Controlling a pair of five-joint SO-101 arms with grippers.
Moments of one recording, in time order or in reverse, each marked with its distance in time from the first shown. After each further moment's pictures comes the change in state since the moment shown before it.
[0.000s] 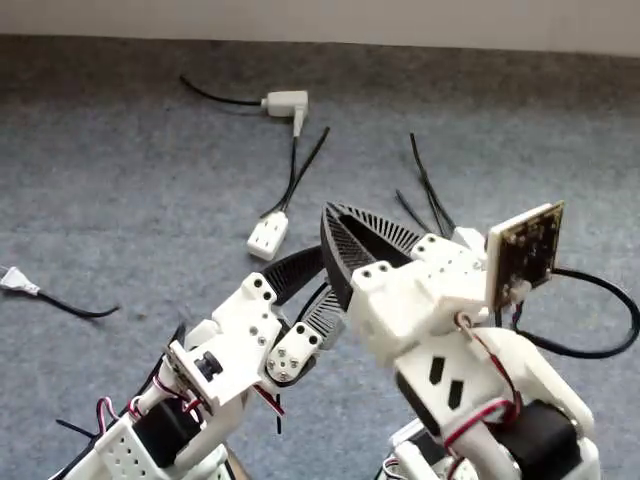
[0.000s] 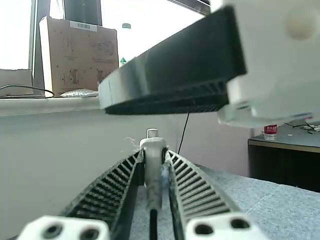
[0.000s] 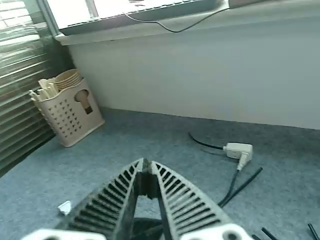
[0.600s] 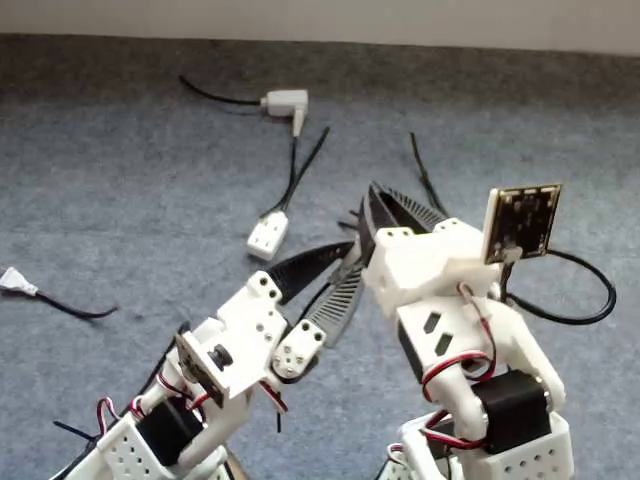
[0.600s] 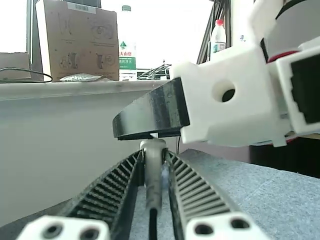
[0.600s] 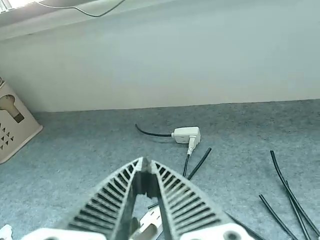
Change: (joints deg) left arm -1.7 0.3 0.4 0.2 0.1; right arm 12.7 -0.3 12.0 -5.8 -0.6
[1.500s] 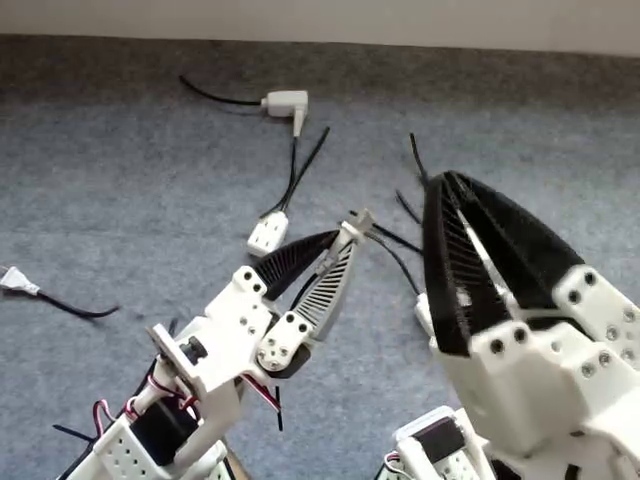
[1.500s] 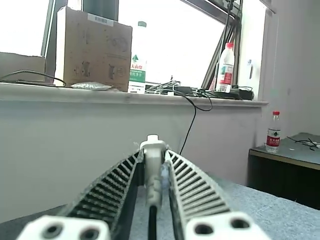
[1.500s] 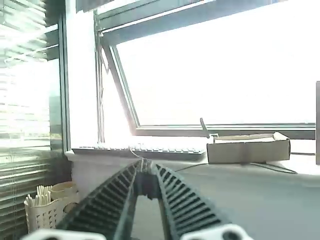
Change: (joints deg) left arm -1.9 -0.6 0.7 -0.3 6.2; right arm -9.1 0.3 -37.0 2.3 11.9
